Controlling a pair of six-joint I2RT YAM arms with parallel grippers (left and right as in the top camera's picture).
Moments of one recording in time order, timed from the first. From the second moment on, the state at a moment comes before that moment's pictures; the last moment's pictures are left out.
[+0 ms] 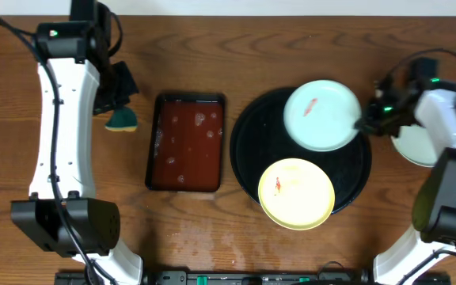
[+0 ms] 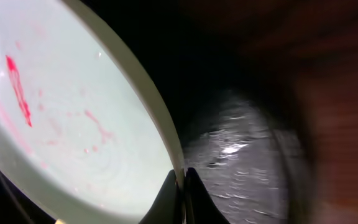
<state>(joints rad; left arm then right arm) 0.02 1.82 1.96 -1.54 -0.09 -0.43 -0.17 1.91 1.34 -0.88 -0.40 0.13</state>
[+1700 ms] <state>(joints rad) -0.35 1.87 1.94 -1.22 -0.09 -0.36 0.08 1.91 1.25 -0.68 -0.16 0.25</state>
